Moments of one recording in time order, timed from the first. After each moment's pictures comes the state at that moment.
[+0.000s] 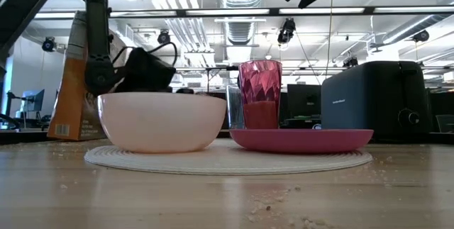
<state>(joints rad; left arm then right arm) 0.60 1.95 0.51 1.12 0.91 0.45 0.19 1.43 1.46 -1.06 0.68 0.75</state>
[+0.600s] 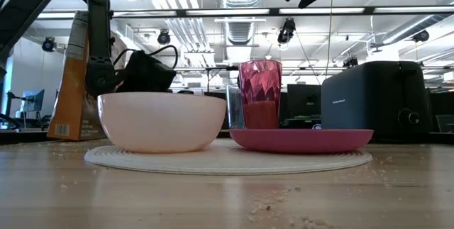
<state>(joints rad) 0.61 1.98 0.52 1.12 0.91 0.49 0.19 1.43 1.46 -1.06 0.68 0.75</state>
